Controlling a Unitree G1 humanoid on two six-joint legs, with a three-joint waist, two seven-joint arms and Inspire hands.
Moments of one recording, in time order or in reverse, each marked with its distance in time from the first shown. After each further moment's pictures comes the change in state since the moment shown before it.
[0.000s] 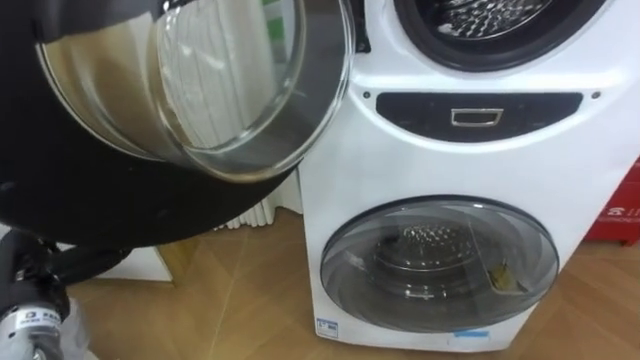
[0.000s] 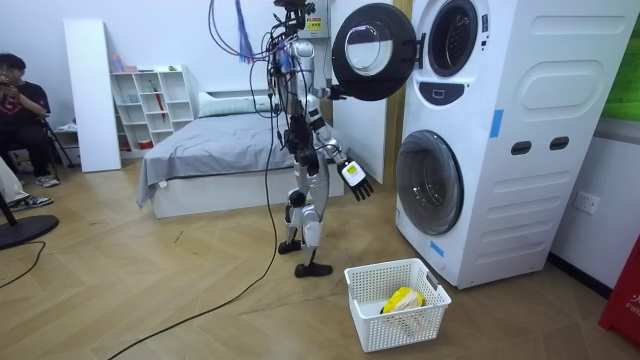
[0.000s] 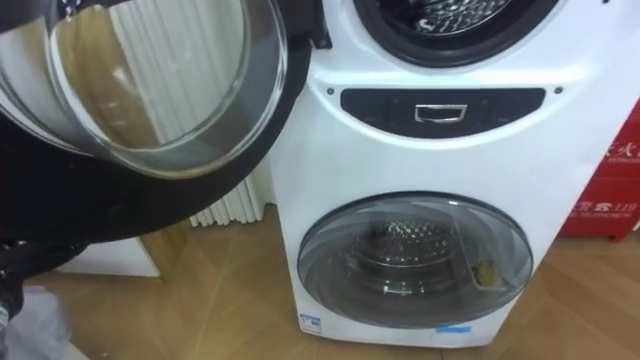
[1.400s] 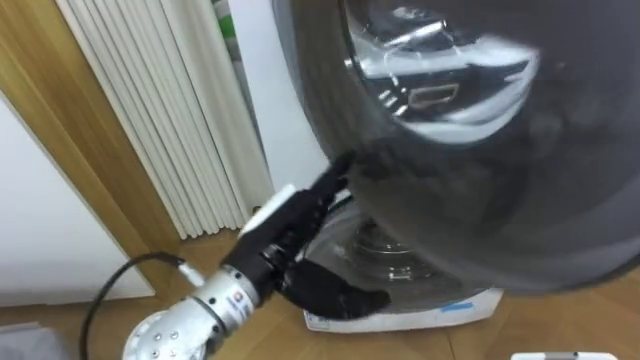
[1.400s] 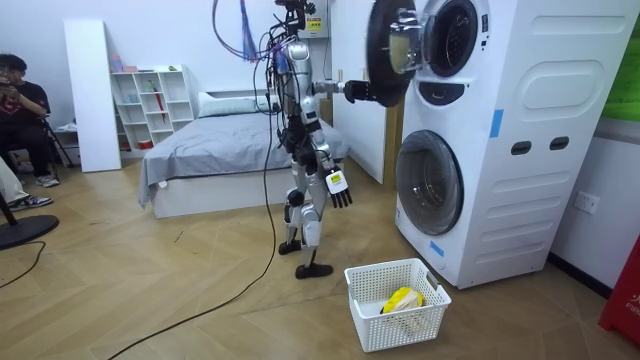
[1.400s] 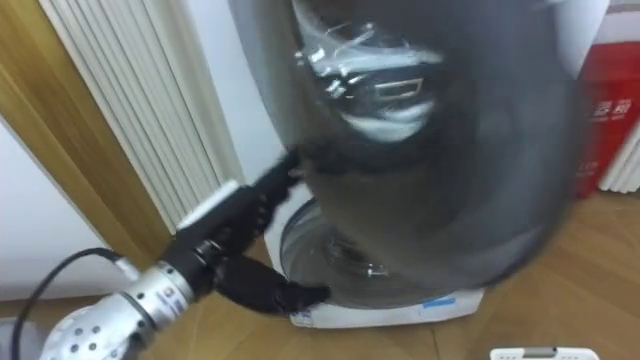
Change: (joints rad) left arm -0.042 -0.036 -0.585 -0.450 0.184 0.212 -0.528; right arm -0.125 -0.011 0.125 0.197 0.173 0.085 0.081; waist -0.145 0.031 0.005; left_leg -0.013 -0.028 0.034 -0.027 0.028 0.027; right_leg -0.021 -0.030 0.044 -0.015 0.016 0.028
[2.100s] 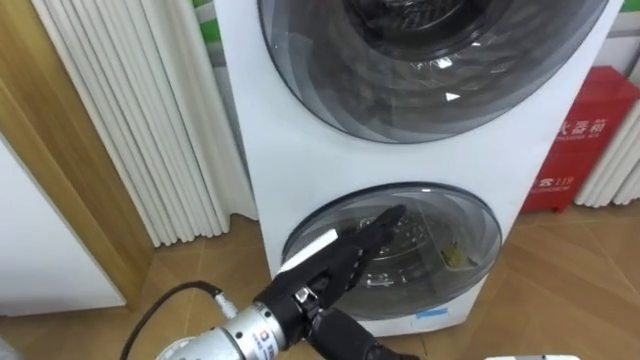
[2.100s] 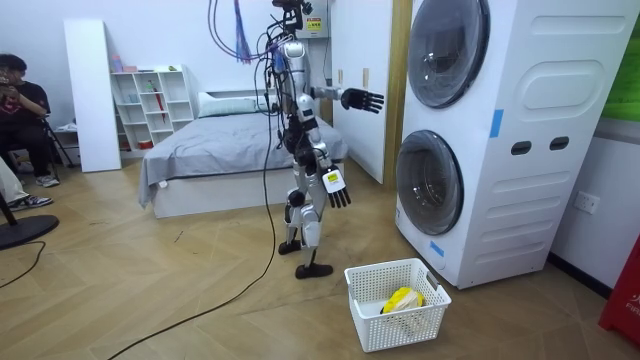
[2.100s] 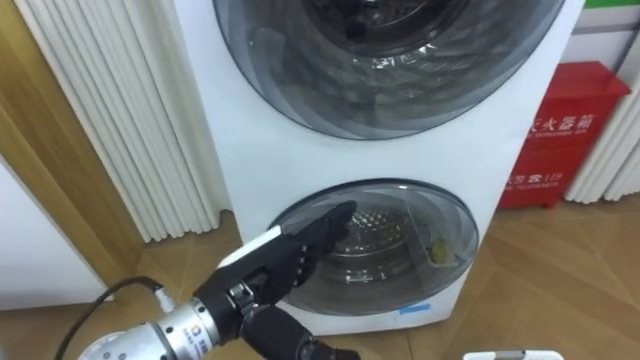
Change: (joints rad) left arm 0.050 -0.057 -0.031 0.122 0.004 -0.028 -0.087; right arm 0.006 0.023 0.038 0.006 0.051 0.000 -0.004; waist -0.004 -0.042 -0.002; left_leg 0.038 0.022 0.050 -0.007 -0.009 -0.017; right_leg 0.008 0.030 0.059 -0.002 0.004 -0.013
